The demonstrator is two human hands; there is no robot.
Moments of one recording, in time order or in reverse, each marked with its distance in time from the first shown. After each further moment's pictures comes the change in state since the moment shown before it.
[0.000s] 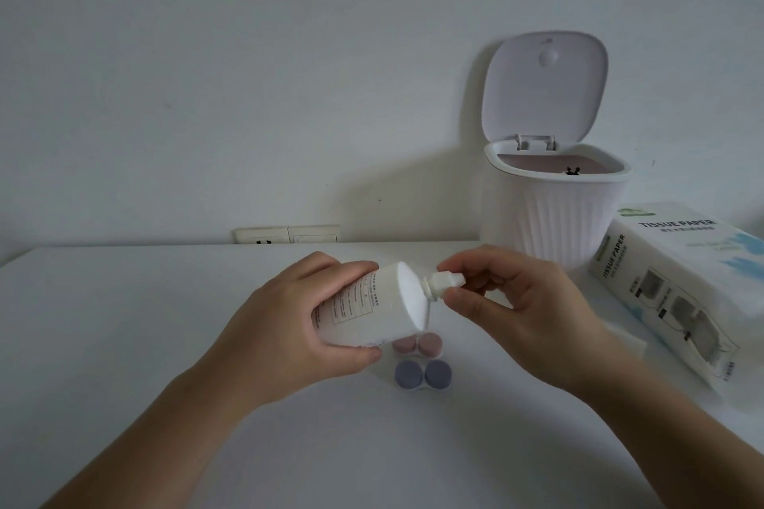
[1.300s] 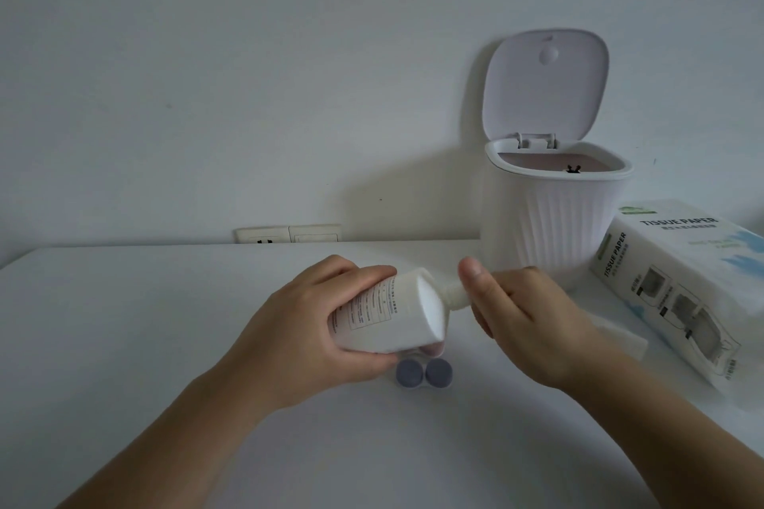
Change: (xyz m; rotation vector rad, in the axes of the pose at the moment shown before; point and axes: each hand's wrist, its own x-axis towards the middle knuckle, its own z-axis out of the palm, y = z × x) left_hand 0.001 0.008 0.009 -0.026 -0.010 0.029; right_hand 0.003 0.002 -0.001 -0.326 -0.093 0.095
